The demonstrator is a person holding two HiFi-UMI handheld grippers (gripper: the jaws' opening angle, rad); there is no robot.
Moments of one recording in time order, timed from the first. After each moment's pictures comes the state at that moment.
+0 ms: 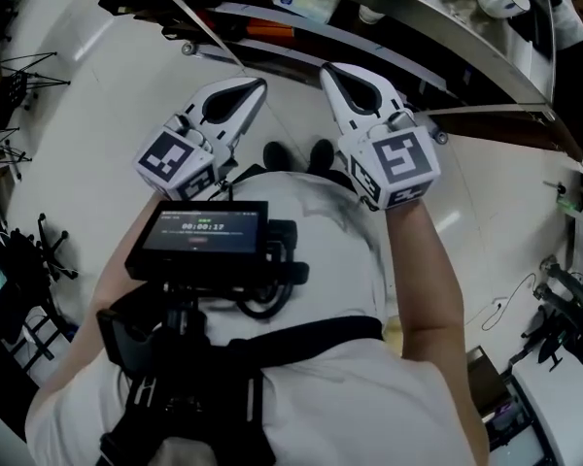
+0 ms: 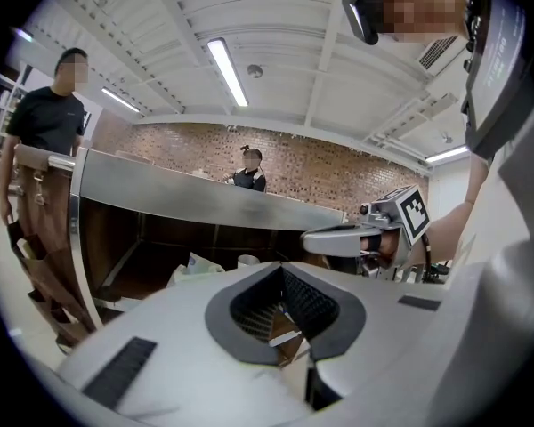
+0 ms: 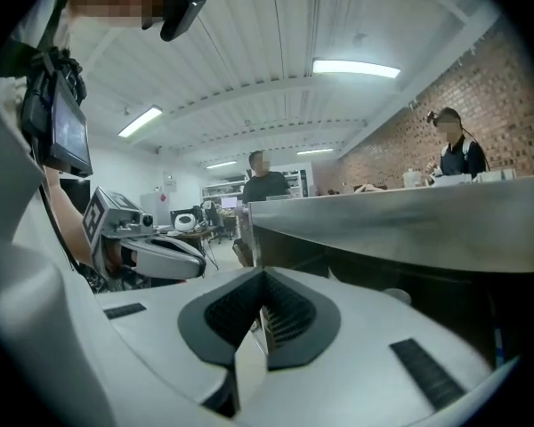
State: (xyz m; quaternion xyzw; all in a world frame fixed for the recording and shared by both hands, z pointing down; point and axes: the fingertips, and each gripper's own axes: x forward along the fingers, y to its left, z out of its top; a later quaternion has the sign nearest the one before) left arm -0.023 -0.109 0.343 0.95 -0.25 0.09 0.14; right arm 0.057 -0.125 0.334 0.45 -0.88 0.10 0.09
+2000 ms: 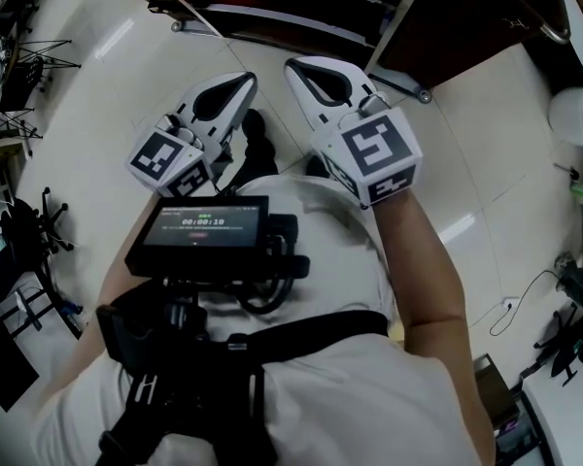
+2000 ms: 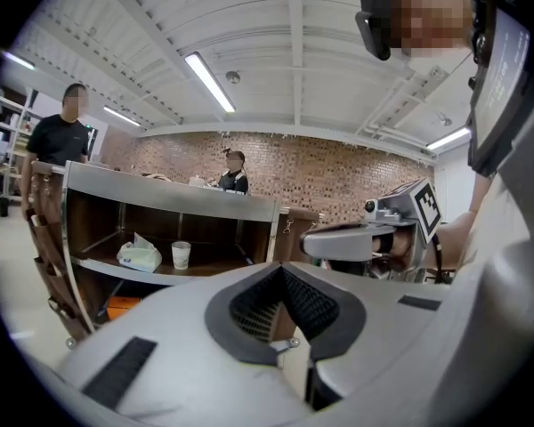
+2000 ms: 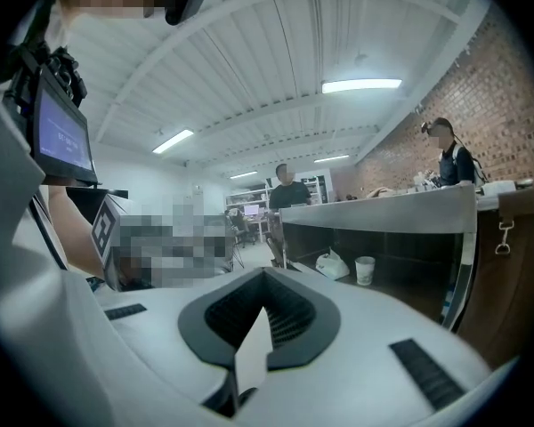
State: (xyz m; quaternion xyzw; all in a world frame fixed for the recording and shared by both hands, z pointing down) left arm 0.135 0.131 0.340 0.95 -0.29 0.09 0.12; right arm 0.180 0.122 0.327 0.39 -0.91 0.09 0.06
